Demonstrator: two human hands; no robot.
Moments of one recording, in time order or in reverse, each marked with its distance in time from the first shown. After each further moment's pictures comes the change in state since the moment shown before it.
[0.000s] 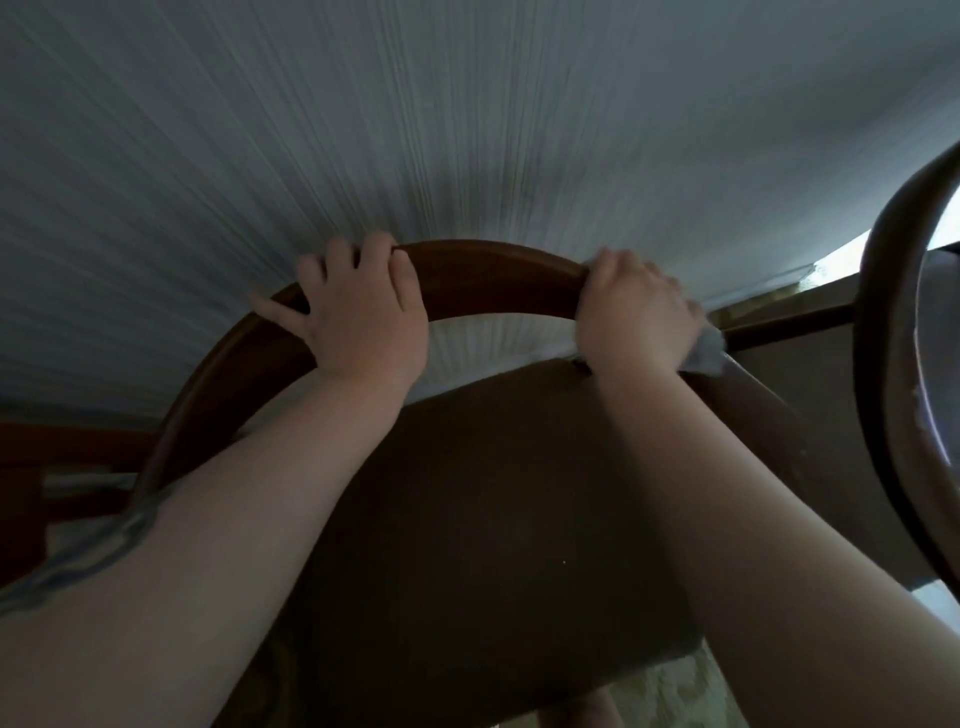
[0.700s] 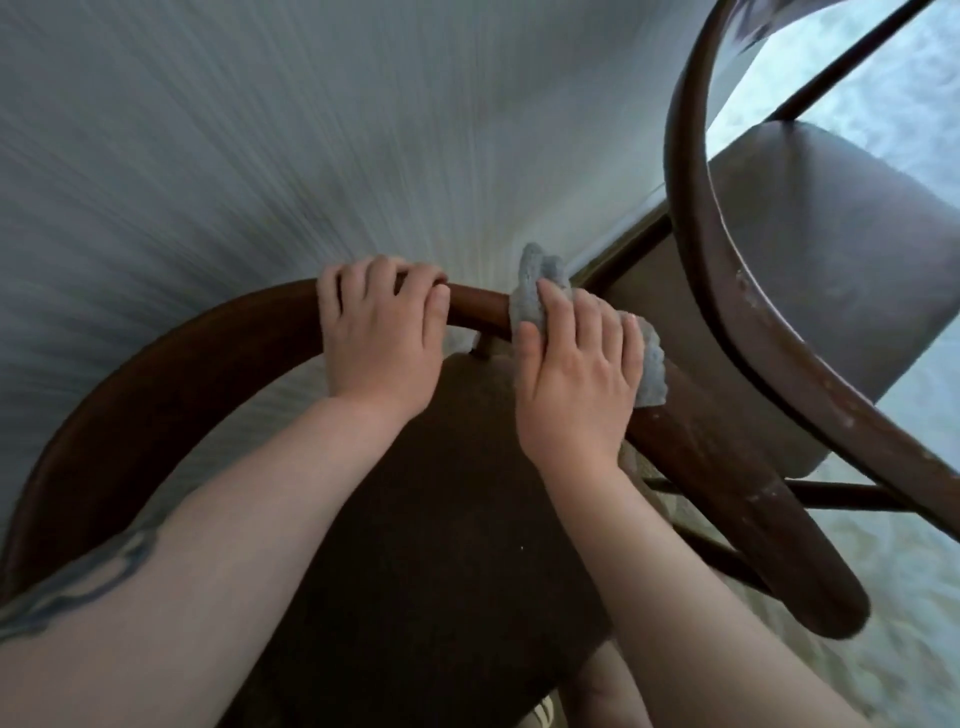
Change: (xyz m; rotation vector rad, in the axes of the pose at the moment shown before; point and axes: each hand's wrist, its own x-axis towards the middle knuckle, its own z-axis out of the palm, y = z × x) left_hand -0.035 0.105 0.050 0.129 -0.072 0.743; right_hand -0.064 0.102 0.023 0.066 0.240 0.175
